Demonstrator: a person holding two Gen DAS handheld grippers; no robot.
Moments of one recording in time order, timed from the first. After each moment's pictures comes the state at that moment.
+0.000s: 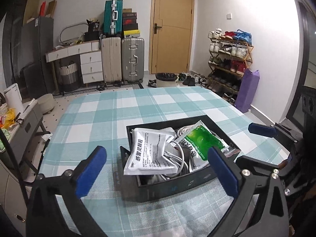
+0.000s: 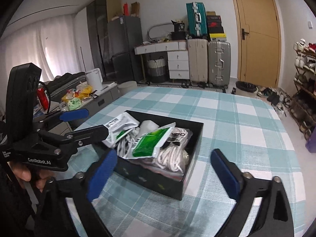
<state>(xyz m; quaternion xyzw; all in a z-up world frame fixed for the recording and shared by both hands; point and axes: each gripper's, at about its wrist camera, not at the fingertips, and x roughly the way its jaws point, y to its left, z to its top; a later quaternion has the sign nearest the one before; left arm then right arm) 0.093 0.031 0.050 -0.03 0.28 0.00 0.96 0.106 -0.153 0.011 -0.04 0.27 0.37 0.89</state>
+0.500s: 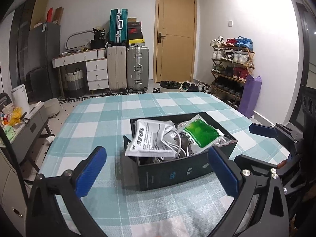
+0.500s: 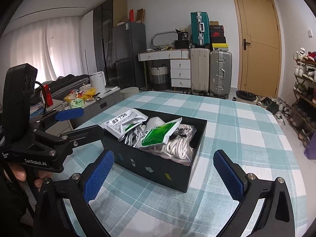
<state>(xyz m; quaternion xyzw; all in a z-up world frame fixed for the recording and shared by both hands) 0.062 0.022 0.034 -0.03 0.24 0.02 0.97 0.077 -0.155 -0.002 -0.06 0.24 0.37 0.90</state>
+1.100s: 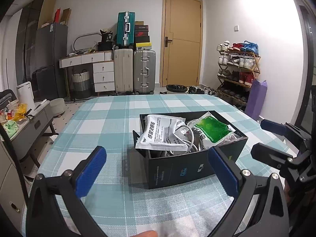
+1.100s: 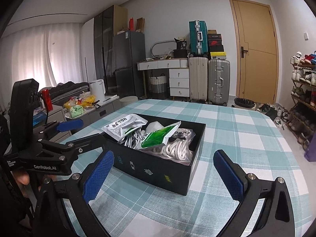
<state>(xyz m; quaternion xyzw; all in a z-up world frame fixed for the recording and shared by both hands) 0.057 0.030 0.018 -0.04 0.22 0.05 0.97 0.072 -0.162 -0.008 -0.04 0.20 0.36 0.91</state>
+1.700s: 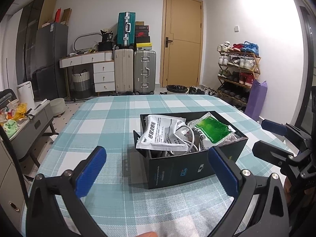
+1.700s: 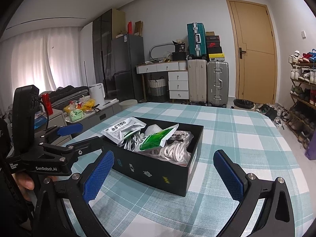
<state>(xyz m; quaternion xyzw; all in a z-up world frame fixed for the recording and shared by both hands) 0.055 0.030 0.020 -0.04 0.22 0.05 0.97 0.070 -0.168 -0.008 -0.03 0.20 0.36 0.91</state>
